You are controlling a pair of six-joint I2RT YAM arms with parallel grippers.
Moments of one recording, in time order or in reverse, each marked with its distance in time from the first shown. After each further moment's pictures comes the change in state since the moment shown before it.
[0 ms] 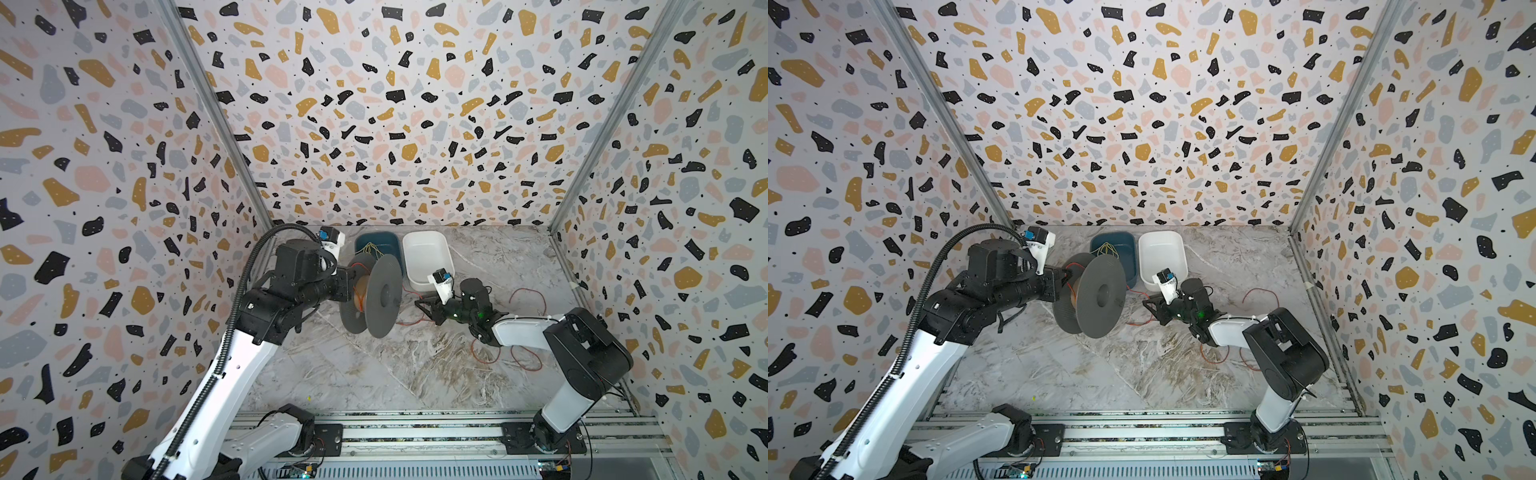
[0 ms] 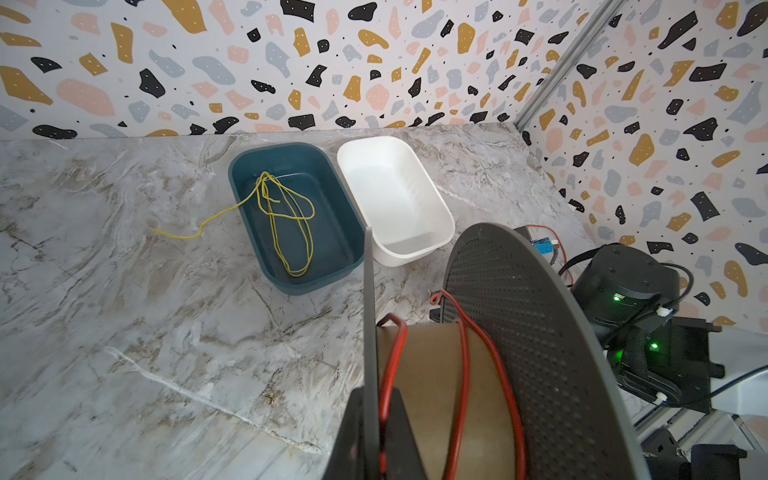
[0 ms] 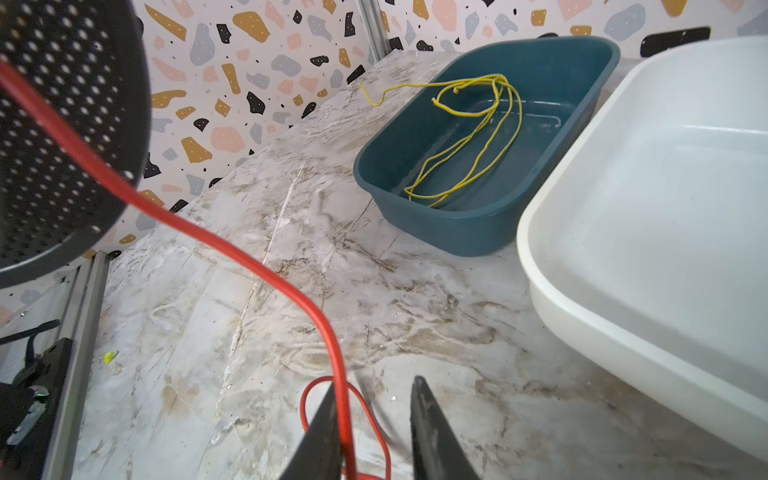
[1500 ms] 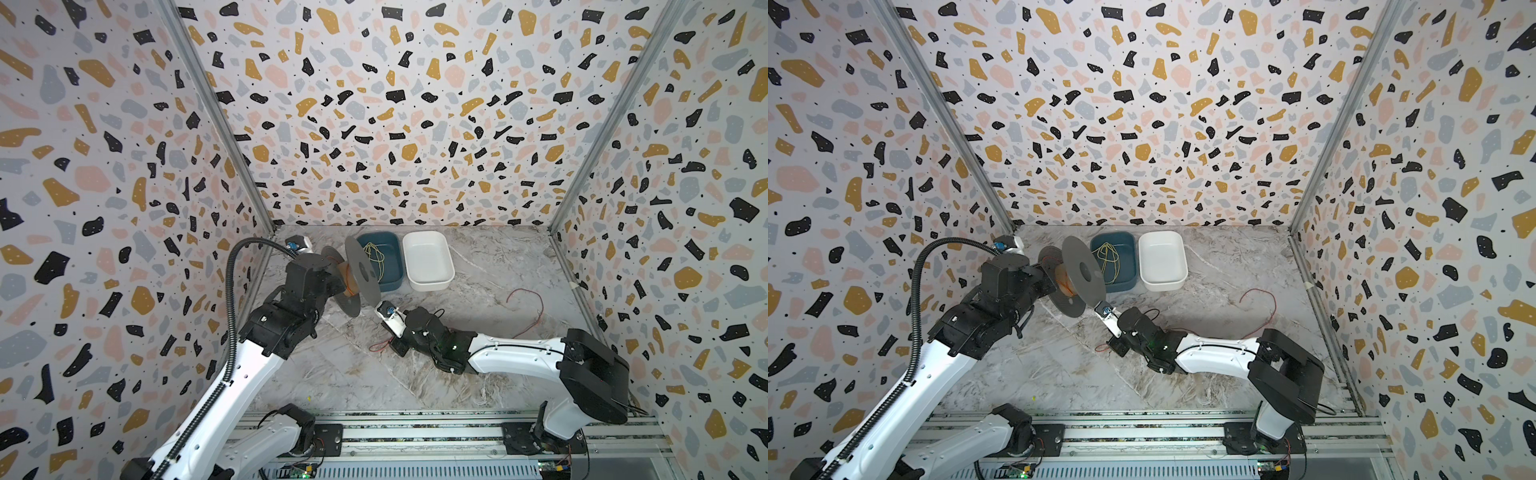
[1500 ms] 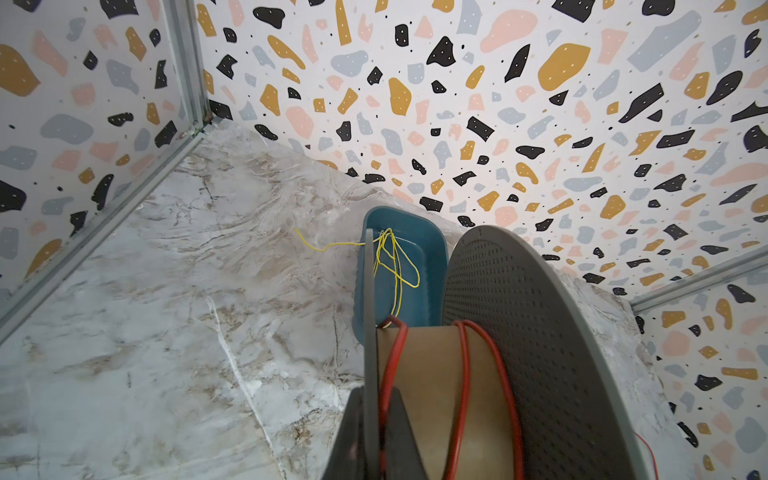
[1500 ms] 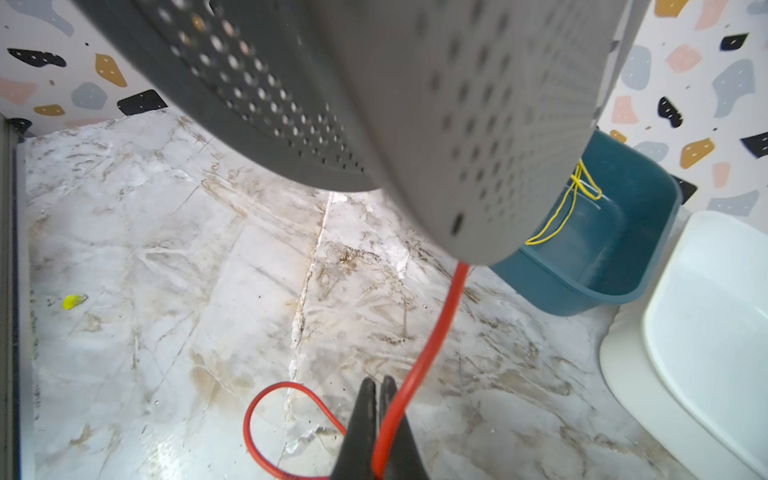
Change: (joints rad) left arm -0.081 -0.068 -0.192 0.199 -0.565 -0.393; right arm 0.526 -0.090 0.212 -0.391 0.645 -0.236
